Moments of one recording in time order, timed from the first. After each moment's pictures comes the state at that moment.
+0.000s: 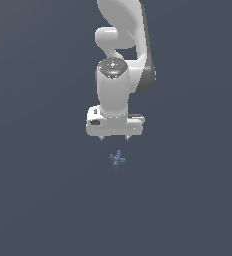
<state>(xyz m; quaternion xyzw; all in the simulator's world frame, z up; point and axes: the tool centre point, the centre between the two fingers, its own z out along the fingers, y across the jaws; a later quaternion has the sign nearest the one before) 0.011 -0.005 0.174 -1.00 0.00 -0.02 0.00</state>
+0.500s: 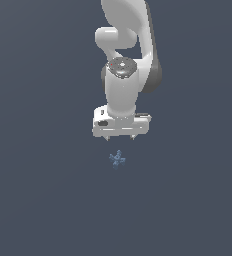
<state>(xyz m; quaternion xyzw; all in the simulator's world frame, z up) 0.011 0.017 0.176 -1.00 -0.03 -0.01 0.00</state>
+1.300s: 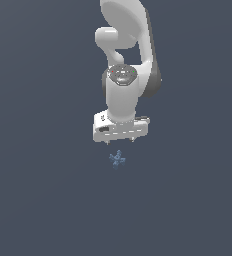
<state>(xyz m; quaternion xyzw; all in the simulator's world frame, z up) 0.018 0.017 0.162 -1.00 -0.08 -0.01 0.00</state>
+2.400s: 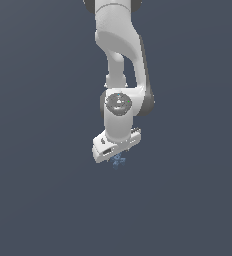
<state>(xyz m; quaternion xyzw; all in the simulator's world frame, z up) 0.040 0.007 0.097 -0.97 -0.25 0.00 0.00</state>
